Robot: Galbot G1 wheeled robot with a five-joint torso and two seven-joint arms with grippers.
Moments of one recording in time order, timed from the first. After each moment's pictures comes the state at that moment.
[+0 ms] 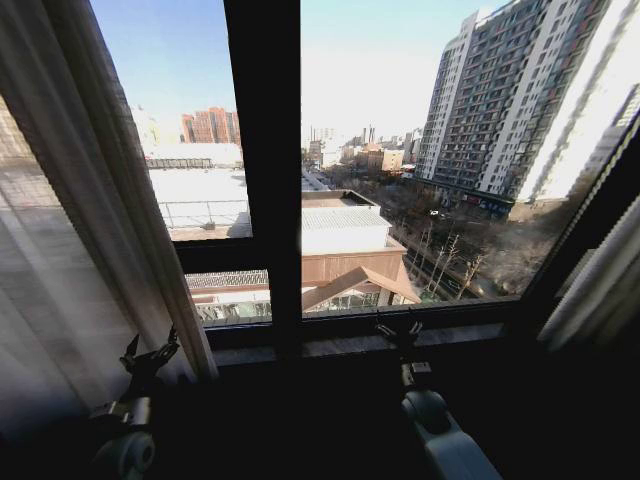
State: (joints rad) left arm 1.42 -1.24 -0.80 -1.82 -0.57 -0.27 -0.02; right arm -1.11 1.20 0.37 1.57 0.13 0.34 0.25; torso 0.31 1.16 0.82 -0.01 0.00
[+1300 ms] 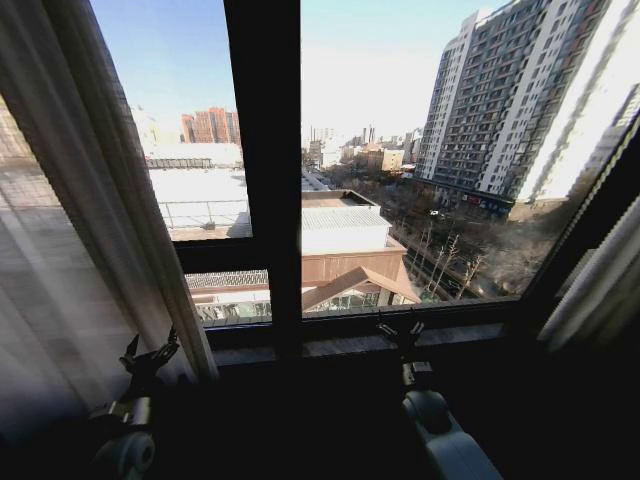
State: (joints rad) left arm 1.42 -1.24 -0.80 -1.82 -0.57 -0.27 -0.02; right arm -1.11 1.20 0.37 1.57 0.12 0.32 0.26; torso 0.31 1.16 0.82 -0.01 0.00
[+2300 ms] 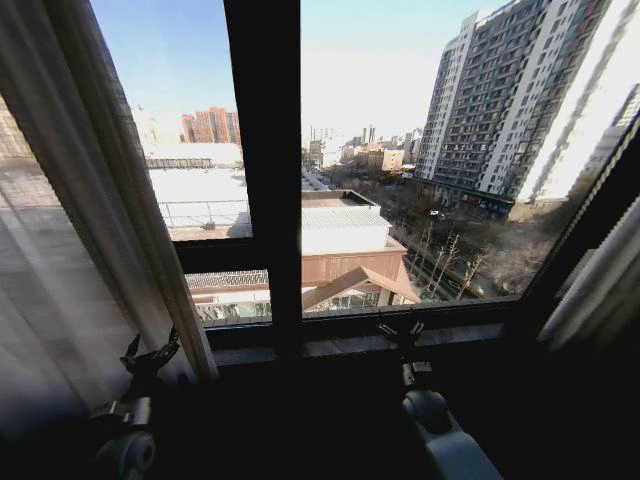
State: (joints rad) left arm 1.41 -1.24 -0.76 -1.86 -0.55 -0.19 -0.06; right arm -1.11 1.20 0.37 1.57 0.12 0.33 0.26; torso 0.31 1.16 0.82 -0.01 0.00
